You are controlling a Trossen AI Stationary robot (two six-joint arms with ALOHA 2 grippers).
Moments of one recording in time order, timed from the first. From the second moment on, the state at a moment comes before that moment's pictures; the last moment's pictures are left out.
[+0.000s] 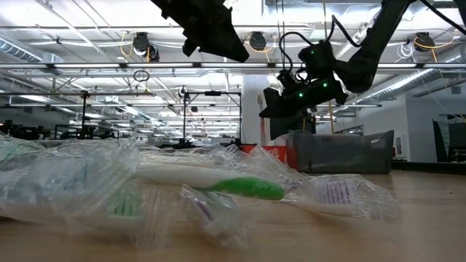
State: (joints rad) left arm -0.12 1.60 1.17 -0.14 -0.41 -0.21; right arm -0.58 1.72 0.72 0.85 0.10 0.02
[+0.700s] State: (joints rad) left arm -0.11 1.60 1.17 -0.15 -0.42 -0.21; right arm -0.58 1.68 0.92 0.33 0.05 0.01
